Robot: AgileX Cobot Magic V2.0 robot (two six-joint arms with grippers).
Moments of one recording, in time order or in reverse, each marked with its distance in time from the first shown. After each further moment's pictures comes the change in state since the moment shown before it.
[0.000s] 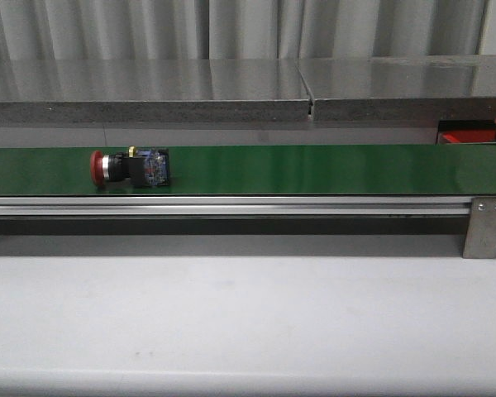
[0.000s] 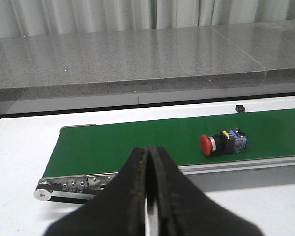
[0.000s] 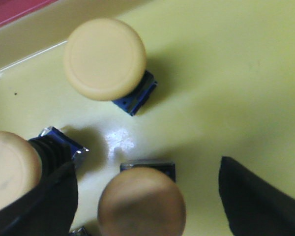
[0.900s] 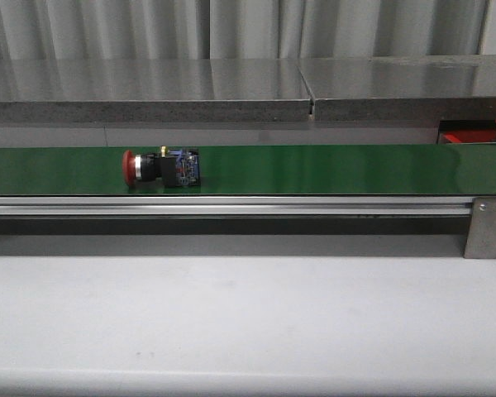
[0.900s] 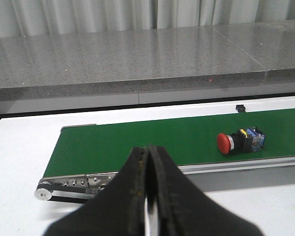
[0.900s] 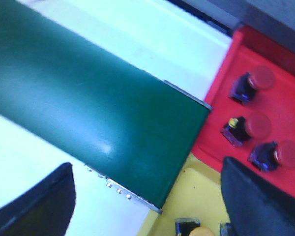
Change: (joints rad) left arm 0.000 0.000 0.000 0.000 0.000 0.000; right arm 0.481 -0.145 -0.615 -0.062 0.643 -0.353
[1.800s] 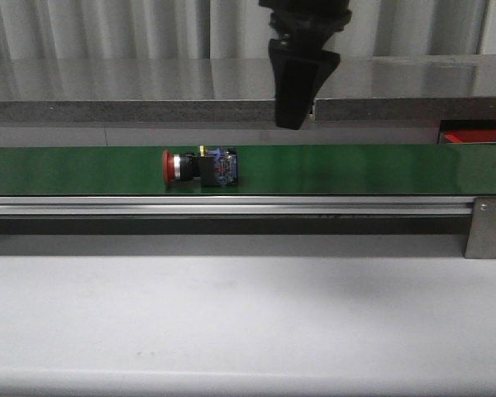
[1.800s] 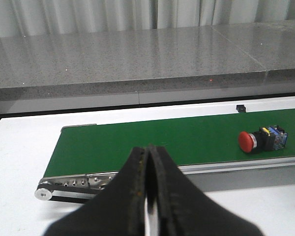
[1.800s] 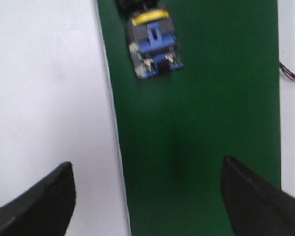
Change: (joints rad) left arm 0.000 0.000 0.000 0.000 0.000 0.000; right arm 0.626 0.527 -0.427 -0.193 0.207 -0.224
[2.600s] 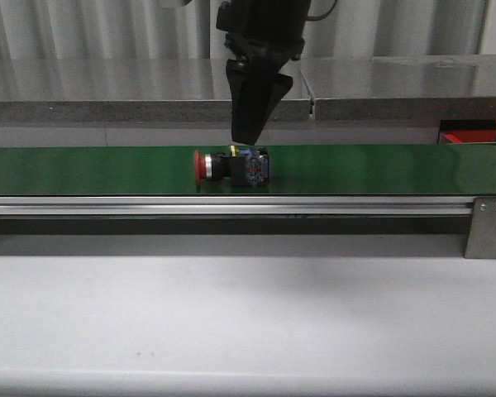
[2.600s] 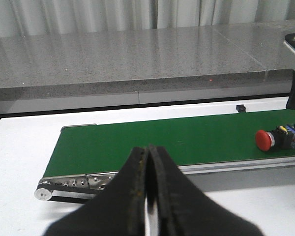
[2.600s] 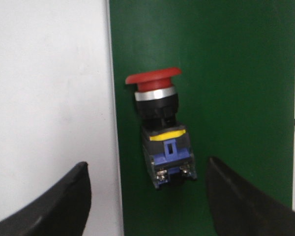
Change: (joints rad) left arm 0.000 0.000 0.000 0.000 0.000 0.000; right arm 0.029 0.077 -0.056 0.078 -0.040 -0.053
